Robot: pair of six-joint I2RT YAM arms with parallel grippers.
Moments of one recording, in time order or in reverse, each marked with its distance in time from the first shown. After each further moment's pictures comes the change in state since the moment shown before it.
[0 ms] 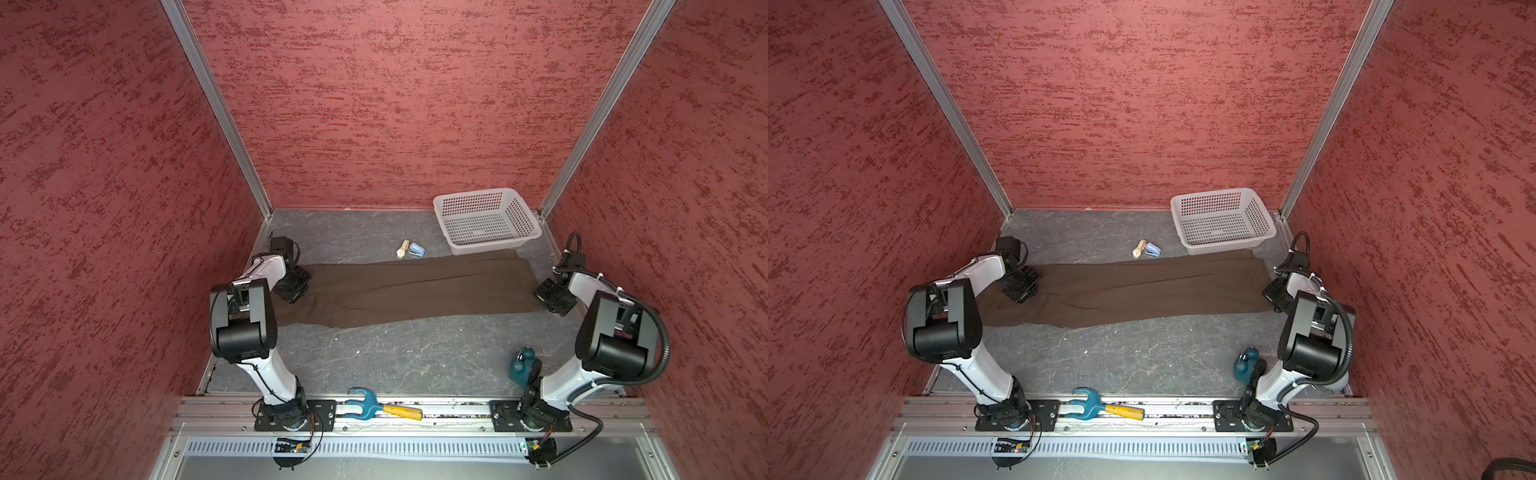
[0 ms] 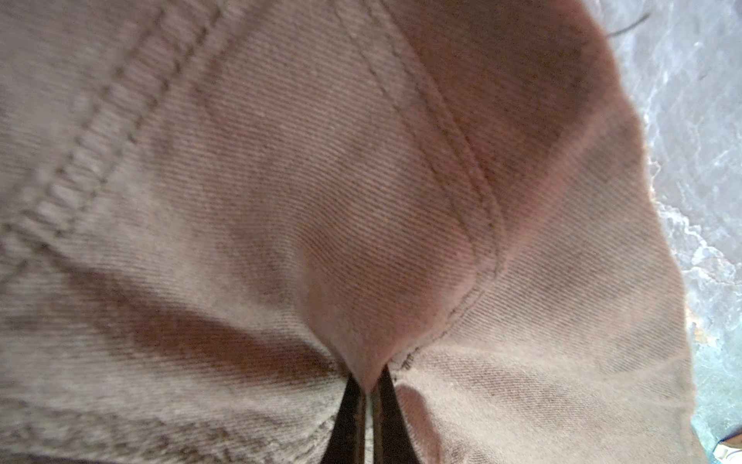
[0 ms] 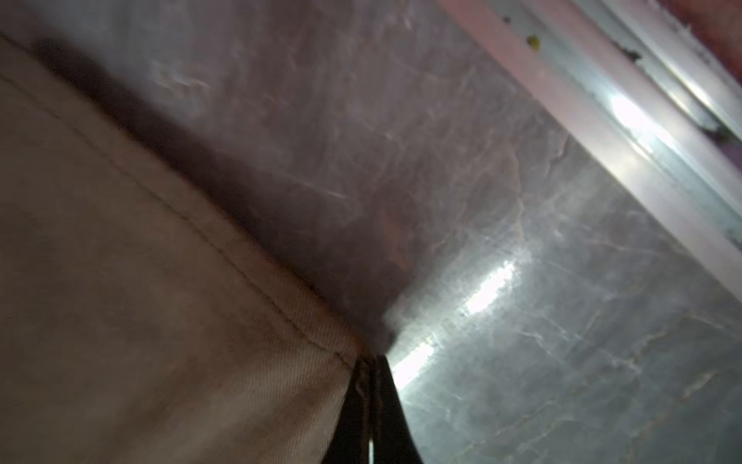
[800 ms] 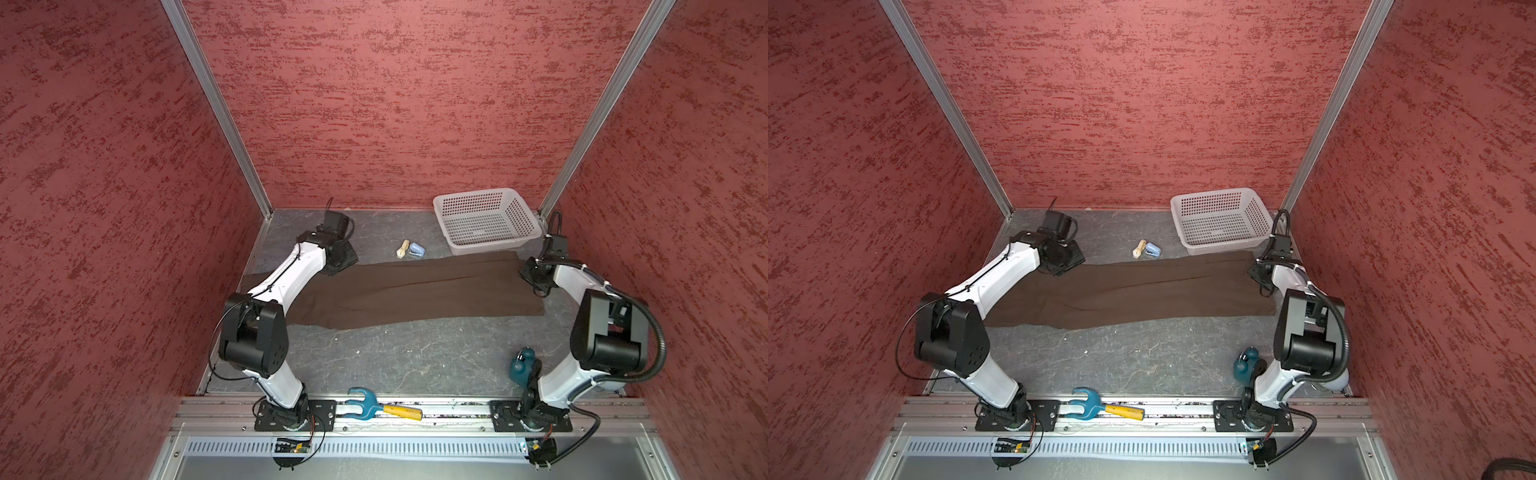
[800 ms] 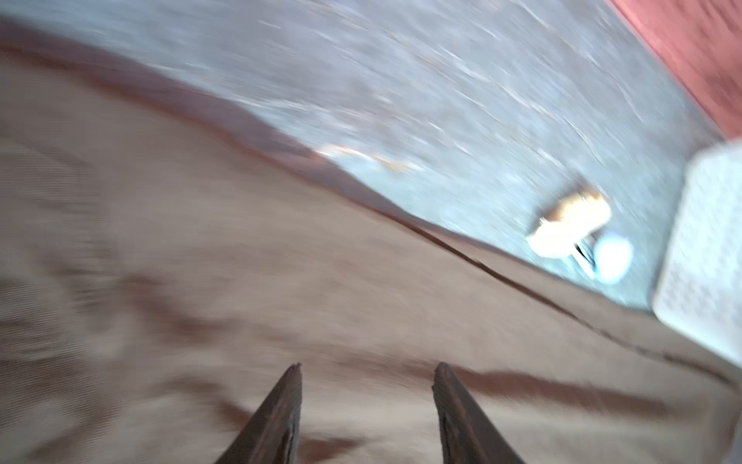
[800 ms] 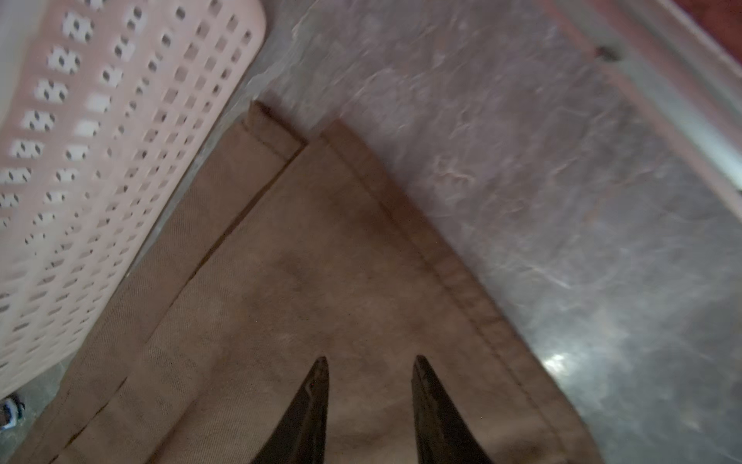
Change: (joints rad) left arm -0.483 -0.061 0.254 -0.052 -0.106 0.037; right arm 0.194 0.035 0.094 0.190 -0.055 0.008
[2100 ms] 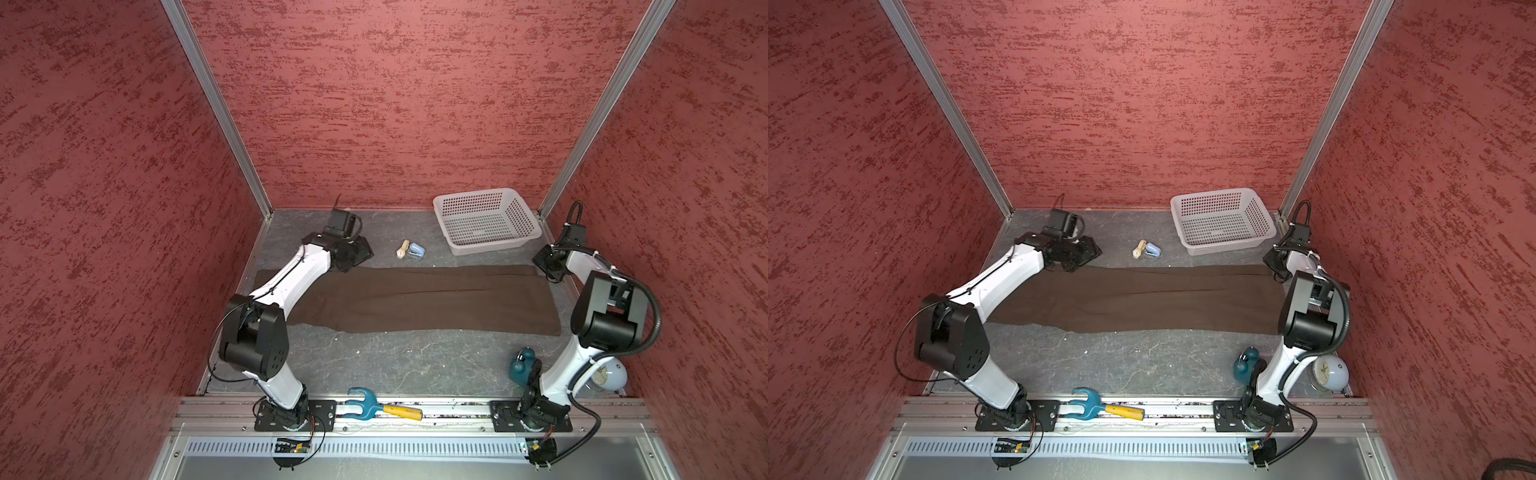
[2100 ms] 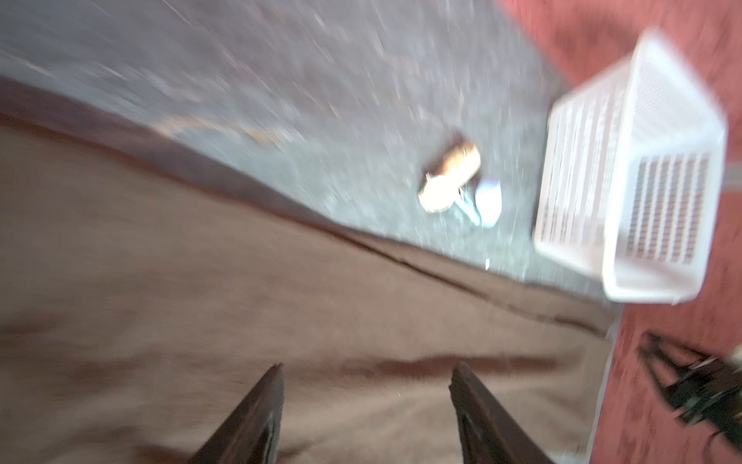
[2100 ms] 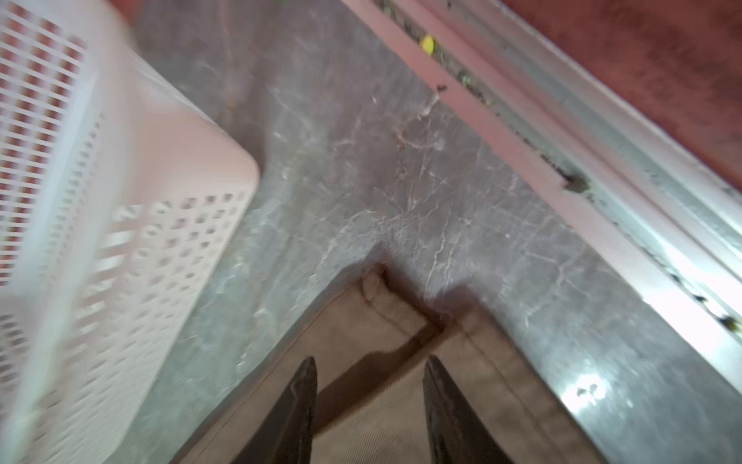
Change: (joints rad) left arm 0.054 -0.072 -0.041 0.116 0.168 -0.011; right arm -0.150 0.204 0.248 -0.029 -0.064 -0.013
